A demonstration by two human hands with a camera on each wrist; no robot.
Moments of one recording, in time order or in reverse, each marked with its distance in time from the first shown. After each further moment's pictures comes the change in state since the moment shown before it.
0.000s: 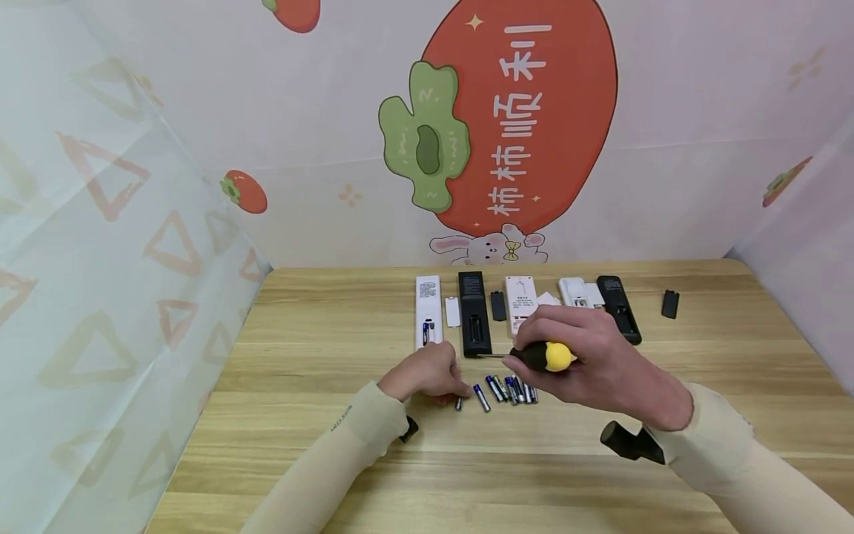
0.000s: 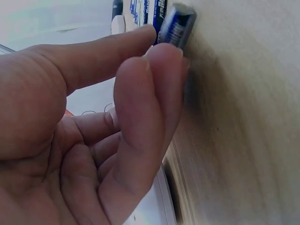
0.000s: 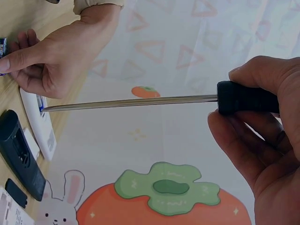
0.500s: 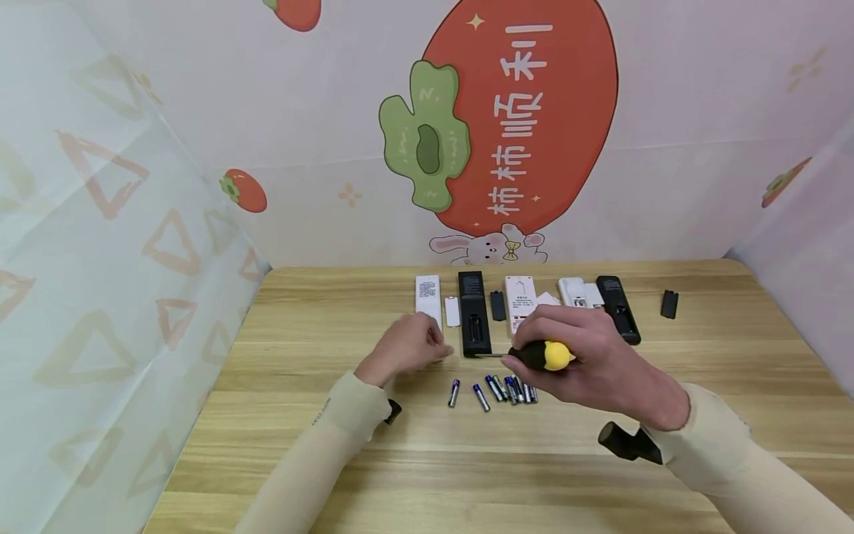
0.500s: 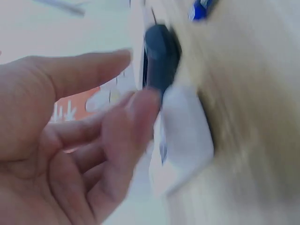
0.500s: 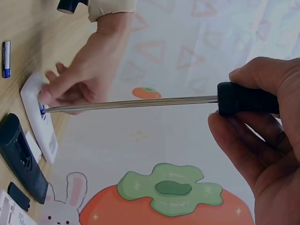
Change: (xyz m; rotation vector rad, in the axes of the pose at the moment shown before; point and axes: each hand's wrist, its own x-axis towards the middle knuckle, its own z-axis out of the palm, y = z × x) left_hand -0.006 -0.016 -0.035 0.015 0.307 0.047; right_hand 0.001 -0.001 0.001 0.012 -0.012 0.039
